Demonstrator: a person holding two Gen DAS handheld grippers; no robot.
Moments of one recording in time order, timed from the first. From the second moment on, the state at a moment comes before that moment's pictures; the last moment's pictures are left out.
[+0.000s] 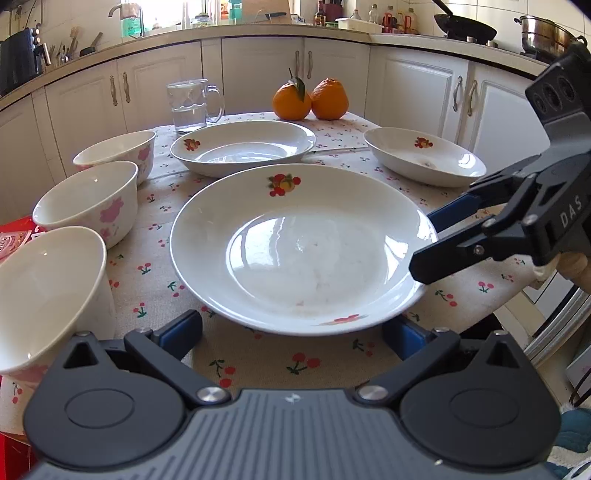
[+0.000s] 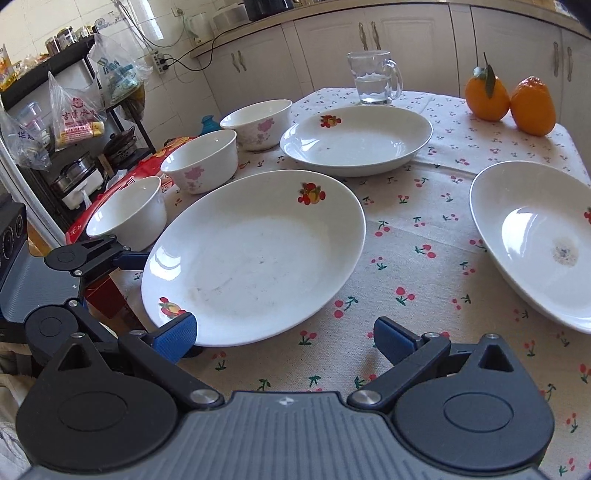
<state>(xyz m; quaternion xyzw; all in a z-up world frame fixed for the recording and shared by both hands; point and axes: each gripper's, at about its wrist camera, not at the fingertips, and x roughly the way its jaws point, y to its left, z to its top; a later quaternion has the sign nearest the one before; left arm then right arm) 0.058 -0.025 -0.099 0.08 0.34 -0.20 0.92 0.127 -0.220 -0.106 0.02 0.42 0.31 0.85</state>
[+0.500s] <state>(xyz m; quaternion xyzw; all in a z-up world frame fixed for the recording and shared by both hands) 0.059 -0.025 -0.098 0.08 0.34 -0.20 0.92 0.198 -0.194 -0.106 -0.01 0.45 0.37 0.81</state>
